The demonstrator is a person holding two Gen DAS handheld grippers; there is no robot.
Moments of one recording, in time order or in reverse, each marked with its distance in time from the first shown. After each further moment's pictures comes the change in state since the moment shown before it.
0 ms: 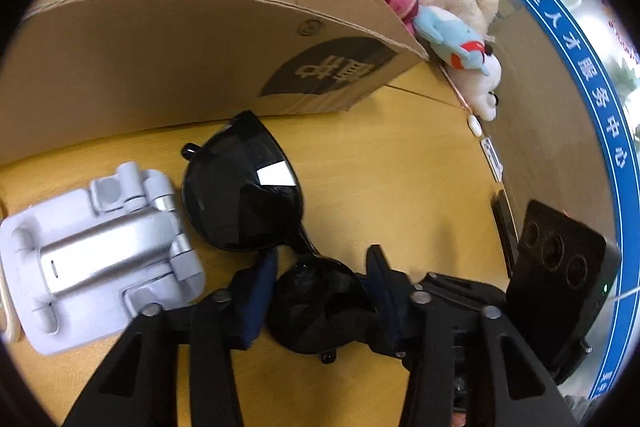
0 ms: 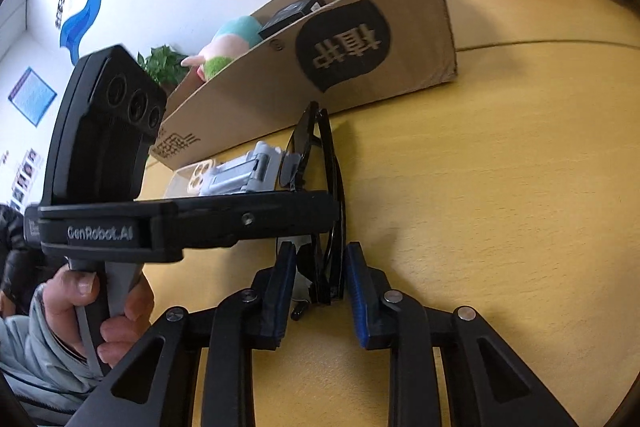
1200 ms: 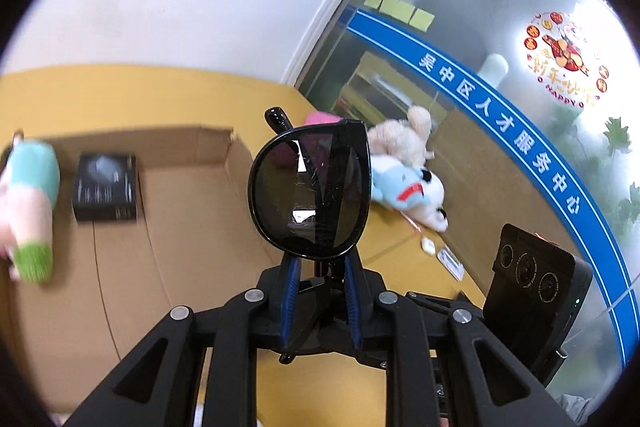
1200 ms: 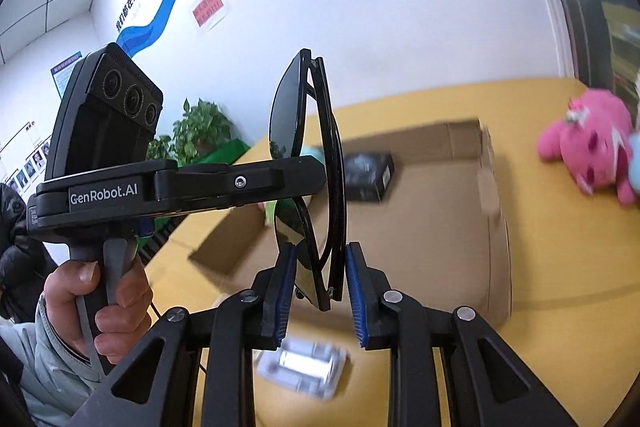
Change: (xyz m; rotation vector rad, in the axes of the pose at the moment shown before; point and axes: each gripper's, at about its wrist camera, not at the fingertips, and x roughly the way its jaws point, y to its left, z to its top) left arm -0.153 -0.055 0.139 0.248 -0.375 -0.028; right arm -0.067 0.093 0.143 -0.240 -0.310 0.033
